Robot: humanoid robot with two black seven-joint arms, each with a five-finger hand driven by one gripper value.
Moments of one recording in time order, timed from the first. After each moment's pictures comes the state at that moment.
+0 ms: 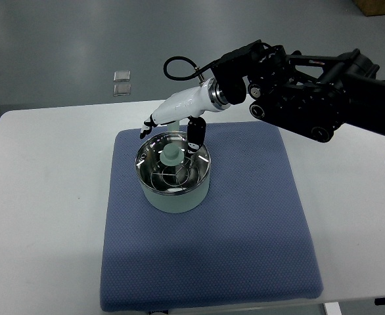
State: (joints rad) left arm 0.02 0.00 -0.05 -0.14 0.00 -0.02 0.05; right arm 1.39 -0.14 0.12 0.94 -1.58 0.48 0.28
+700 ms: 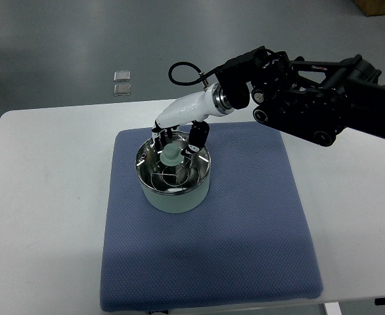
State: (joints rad) left arm 0.02 0.00 -0.05 -0.14 0.00 -0.02 0.05; right arm 1.37 -0.15 0.11 0.94 -1.58 0.46 0.28
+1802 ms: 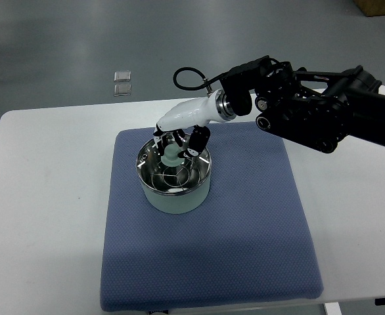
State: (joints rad) left arm 0.02 0.00 -0.05 -0.14 0.00 -0.02 0.05; right arm 1.32 -0.17 0.13 0.96 -1.56 0.44 0.28
